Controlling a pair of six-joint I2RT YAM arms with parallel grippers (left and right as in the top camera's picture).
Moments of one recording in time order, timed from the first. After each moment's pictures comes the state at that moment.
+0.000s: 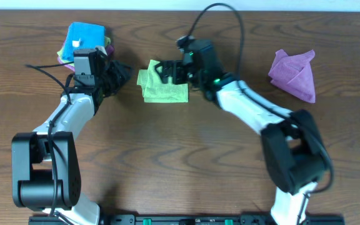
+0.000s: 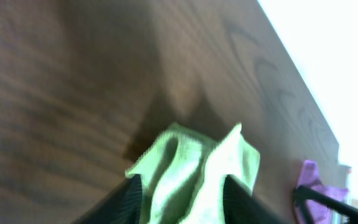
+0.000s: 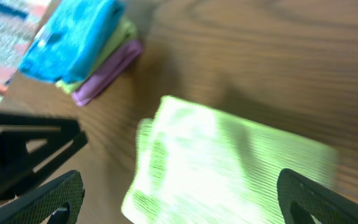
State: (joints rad) left arm 0.00 1.77 1.01 -0.03 0.46 -0.75; right arm 0.47 1.96 1.35 -0.04 -0.32 0.48
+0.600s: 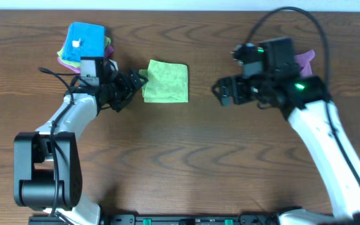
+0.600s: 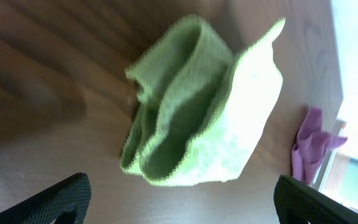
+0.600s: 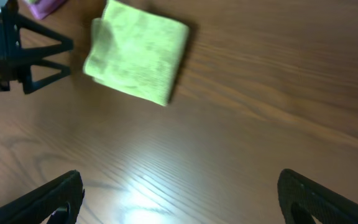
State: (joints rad) left arm -0.04 1.77 1.01 -0.25 0.59 -0.75; right arm 0.22 1.42 1.31 -0.85 -0.31 0.07
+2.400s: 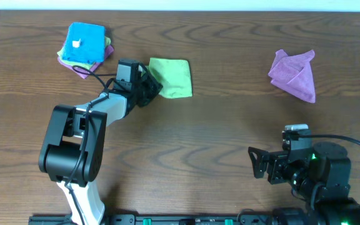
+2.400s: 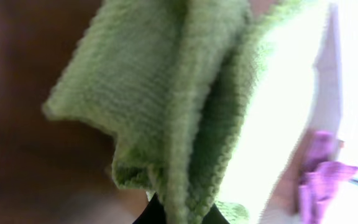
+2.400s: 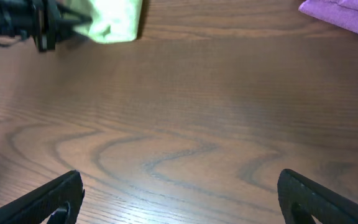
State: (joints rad) left arm -0.22 1.98 1.02 0.17 0.43 -0.98; right arm 0.06 0.54 0.74 -0.98 -0.27 0.13
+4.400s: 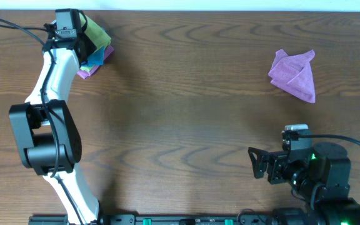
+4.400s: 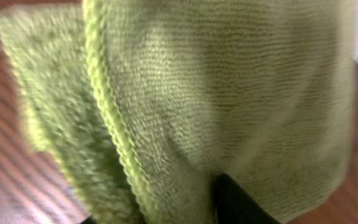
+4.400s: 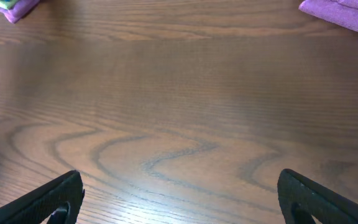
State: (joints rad) left arm 0.10 2.07 1.64 -0.54 -0.19 -0.59; right arm 0.06 0.54 0.74 -0.98 -0.27 0.13
